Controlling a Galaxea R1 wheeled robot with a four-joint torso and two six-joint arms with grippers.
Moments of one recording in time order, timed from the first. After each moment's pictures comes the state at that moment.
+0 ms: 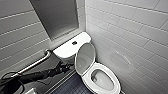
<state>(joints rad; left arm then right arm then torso) 0.37 2.46 -1.82 -0.22 -0.02 -0.63 -1.58 2.63 -2.46 -0.81 0.52 1.14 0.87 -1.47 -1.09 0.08</state>
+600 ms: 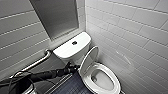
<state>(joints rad) 0.37 2.57 -1.78 -0.22 0.06 -0.63 -1.62 2.78 -2.63 -0.67 0.47 1.02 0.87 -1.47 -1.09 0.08</state>
